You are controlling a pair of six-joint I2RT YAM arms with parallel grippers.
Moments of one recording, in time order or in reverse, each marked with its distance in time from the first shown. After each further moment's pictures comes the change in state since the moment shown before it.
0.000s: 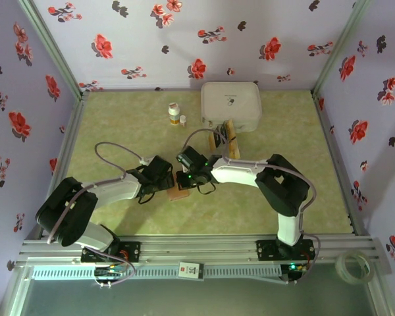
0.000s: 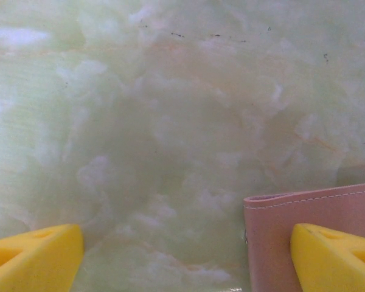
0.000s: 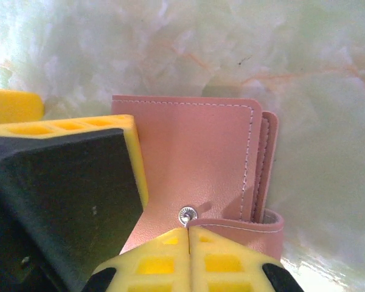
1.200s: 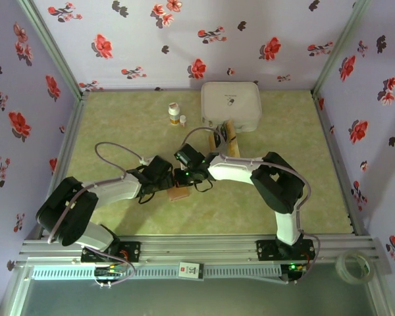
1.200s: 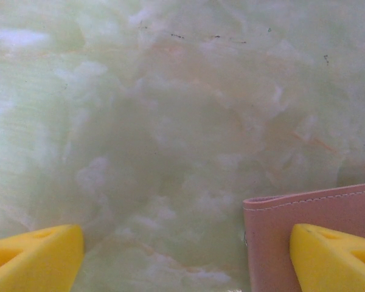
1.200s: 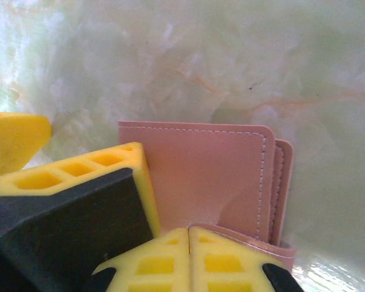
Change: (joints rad) left arm 0.000 0.007 0.000 0.005 -0.003 0.000; right arm 0.002 0.057 0.054 0.006 -0.026 0.029
